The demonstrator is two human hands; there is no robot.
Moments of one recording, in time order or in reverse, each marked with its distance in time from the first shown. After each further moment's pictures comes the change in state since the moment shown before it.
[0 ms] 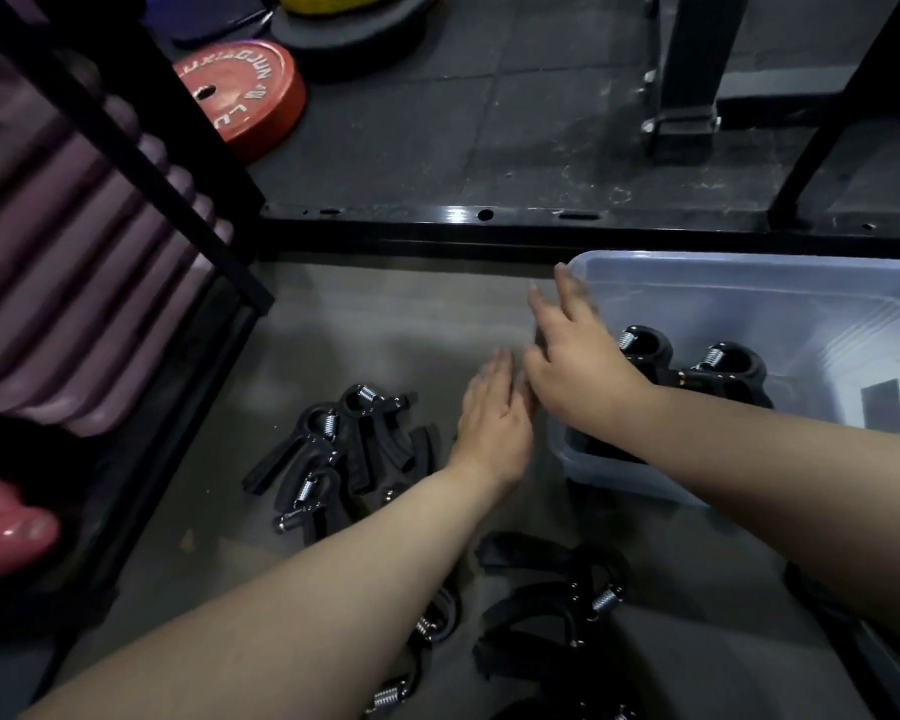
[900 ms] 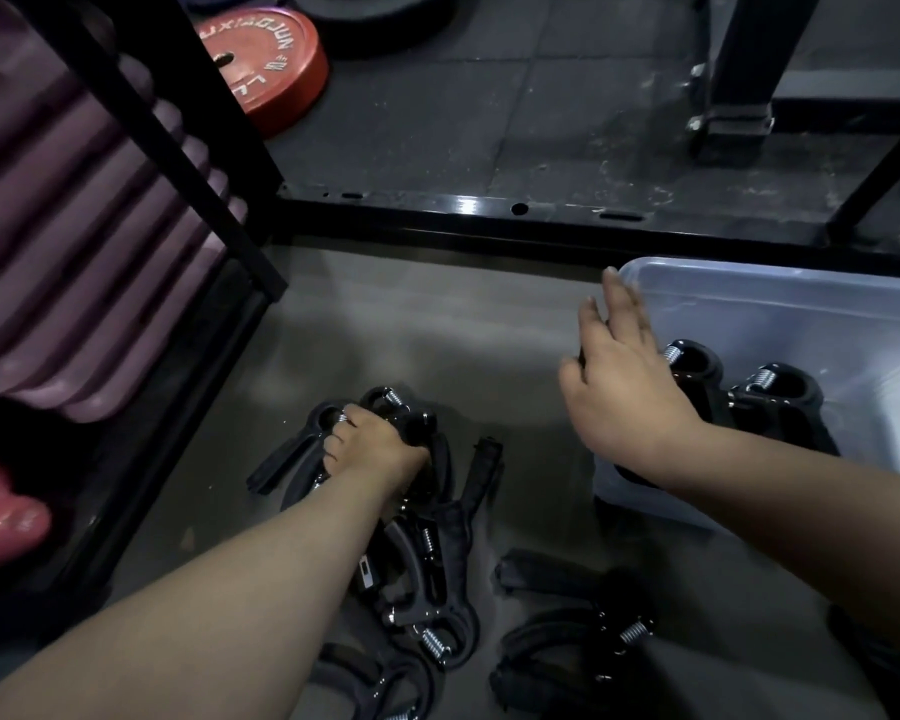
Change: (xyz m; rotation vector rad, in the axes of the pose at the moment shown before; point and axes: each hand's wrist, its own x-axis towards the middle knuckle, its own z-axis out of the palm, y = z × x) left_hand 0.020 -0.127 -0.067 0.436 0.176 -0.785; right_hand -0.002 -0.009 0.007 -0.133 0.007 0.067
